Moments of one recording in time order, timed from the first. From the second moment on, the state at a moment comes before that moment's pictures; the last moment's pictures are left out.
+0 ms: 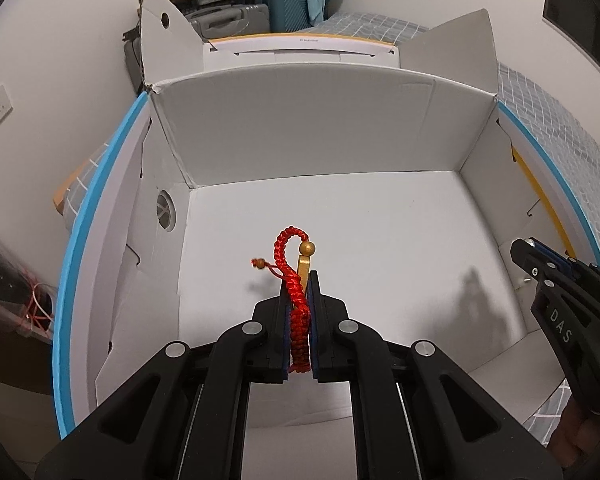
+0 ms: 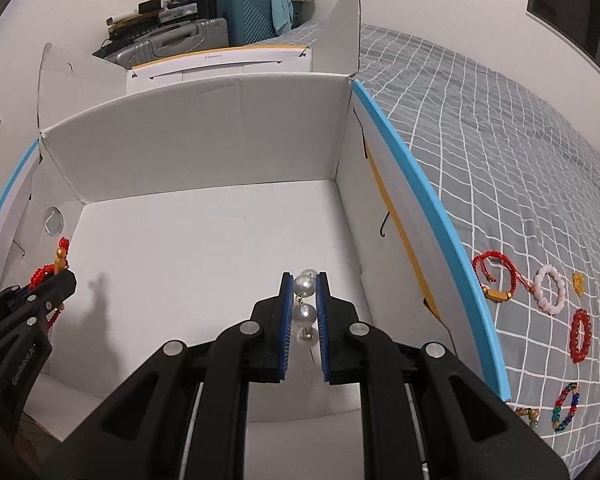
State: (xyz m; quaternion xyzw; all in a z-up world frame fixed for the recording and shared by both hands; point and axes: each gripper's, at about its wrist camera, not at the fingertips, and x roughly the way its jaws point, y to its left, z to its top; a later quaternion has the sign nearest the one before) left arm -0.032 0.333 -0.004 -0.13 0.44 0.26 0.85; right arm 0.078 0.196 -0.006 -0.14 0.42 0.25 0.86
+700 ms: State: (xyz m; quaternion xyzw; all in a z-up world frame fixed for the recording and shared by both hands) left arm -0.051 0.300 0.049 -0.10 0.36 0.26 0.89; right arm 0.065 0.149 0.058 -0.10 0.34 0.23 0.91
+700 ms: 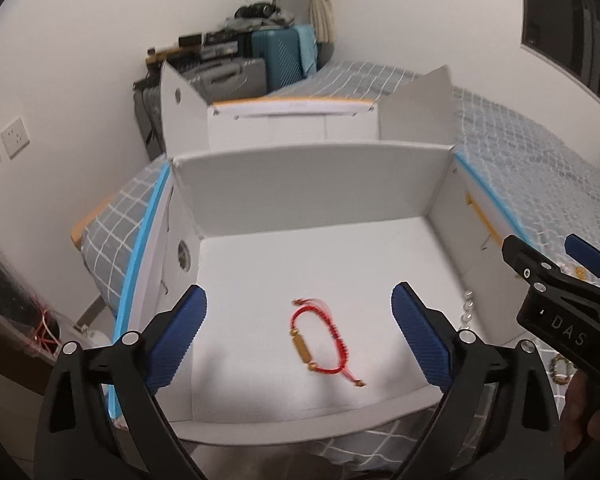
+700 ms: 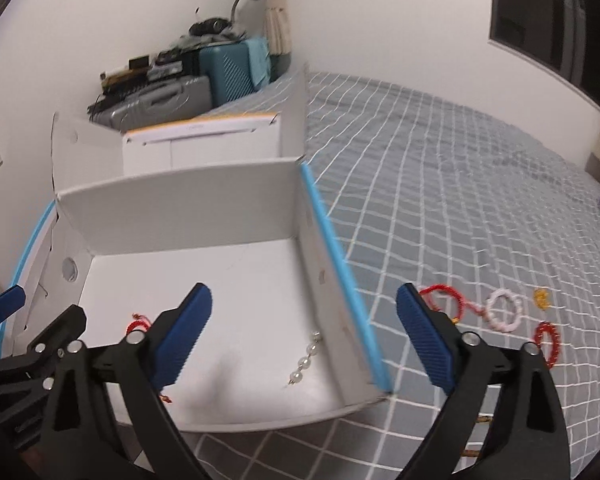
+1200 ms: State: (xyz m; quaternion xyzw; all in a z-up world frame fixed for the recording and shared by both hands) left arm -0.034 0.198 0.075 -0.06 0.32 0.18 0.93; right arm 0.077 0.041 0.082 -0.08 0.31 0.17 0.93
